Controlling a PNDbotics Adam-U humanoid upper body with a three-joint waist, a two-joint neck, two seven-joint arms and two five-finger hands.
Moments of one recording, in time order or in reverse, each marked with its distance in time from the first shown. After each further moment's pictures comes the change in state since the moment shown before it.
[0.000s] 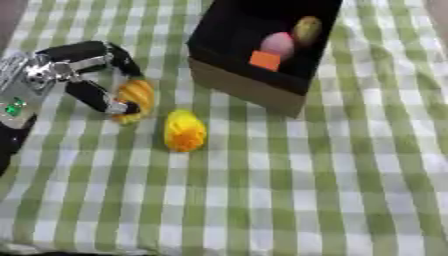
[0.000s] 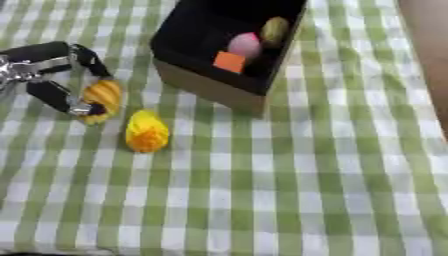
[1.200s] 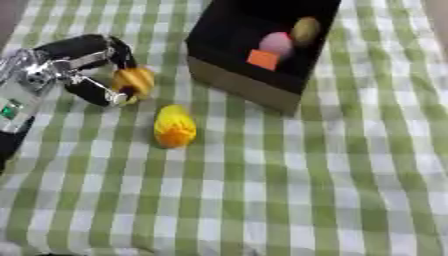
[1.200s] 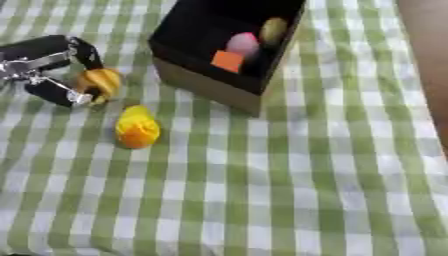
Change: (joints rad) left arm 0.035 0.048 -0.015 -0.184 0.031 0.088 0.024; right arm 0.009 0.005 -0.001 0.000 -0.003 -0.003 -0.006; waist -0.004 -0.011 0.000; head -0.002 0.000
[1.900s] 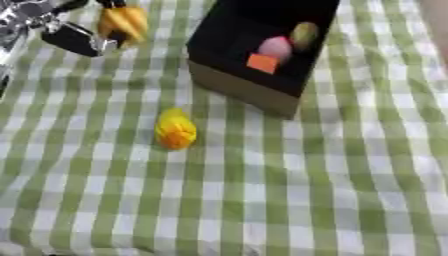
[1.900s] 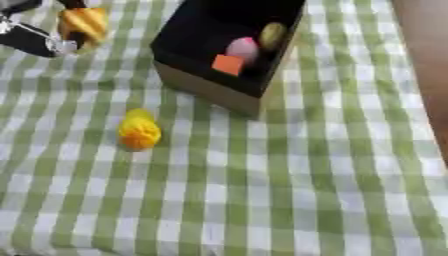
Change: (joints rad) left arm -0.157 0.008 0.065 -0.007 0.026 0.032 0.038; right arm -0.018 -0.010 0.000 0.000 -0.002 -0.006 -0.017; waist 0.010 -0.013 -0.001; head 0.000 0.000
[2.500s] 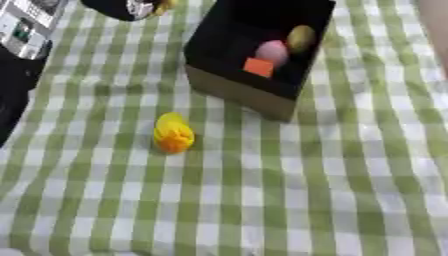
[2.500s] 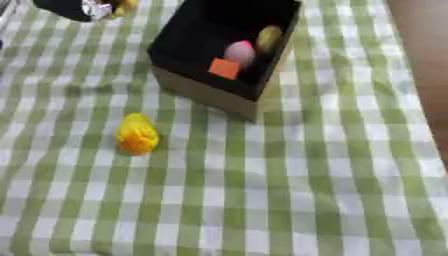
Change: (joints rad) left arm -0.158 -0.171 0.034 0.151 -0.156 -0.059 0.071; right arm -0.050 -0.003 0.007 0.000 -0.014 0.002 -0.005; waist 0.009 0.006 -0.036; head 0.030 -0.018
